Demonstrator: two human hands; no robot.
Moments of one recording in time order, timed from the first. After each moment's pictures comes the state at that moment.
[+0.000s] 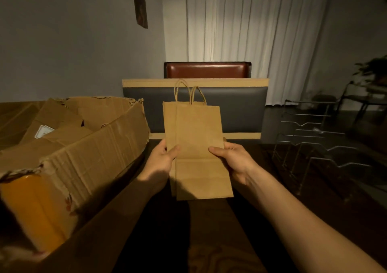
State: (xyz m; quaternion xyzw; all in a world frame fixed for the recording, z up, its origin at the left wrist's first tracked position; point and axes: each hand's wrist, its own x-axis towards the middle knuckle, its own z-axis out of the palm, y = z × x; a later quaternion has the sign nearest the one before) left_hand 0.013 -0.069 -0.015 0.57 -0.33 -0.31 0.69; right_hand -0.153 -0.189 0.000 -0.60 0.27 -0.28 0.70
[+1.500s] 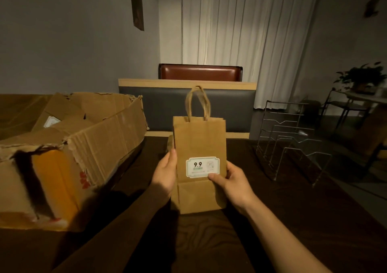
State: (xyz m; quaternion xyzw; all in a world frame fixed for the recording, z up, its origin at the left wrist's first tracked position) left_hand -0.063 -0.011 -0.034 0.53 -0.29 -0.33 0.72; right_hand -0.227 -0.114 -0.051 -0.68 0.27 -0.35 0.58
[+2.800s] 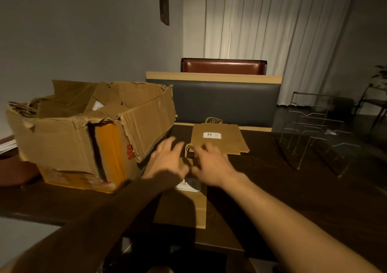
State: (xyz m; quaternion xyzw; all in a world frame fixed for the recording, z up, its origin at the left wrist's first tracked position) left_hand -0.049 0.086 -0.012 0.86 -0.48 0.01 0.17; right_hand -0.155 -0.022 -0.013 -0.95 0.27 -0.08 0.11
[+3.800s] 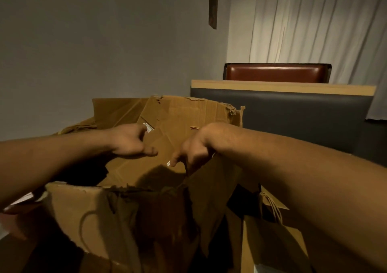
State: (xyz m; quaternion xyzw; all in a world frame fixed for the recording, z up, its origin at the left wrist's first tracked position) left_hand 0.270 0.125 0.084 0.92 -0.36 -0.12 0.12; right_hand 0.158 -0.028 0.094 -0.96 0.00 0.28 0.01
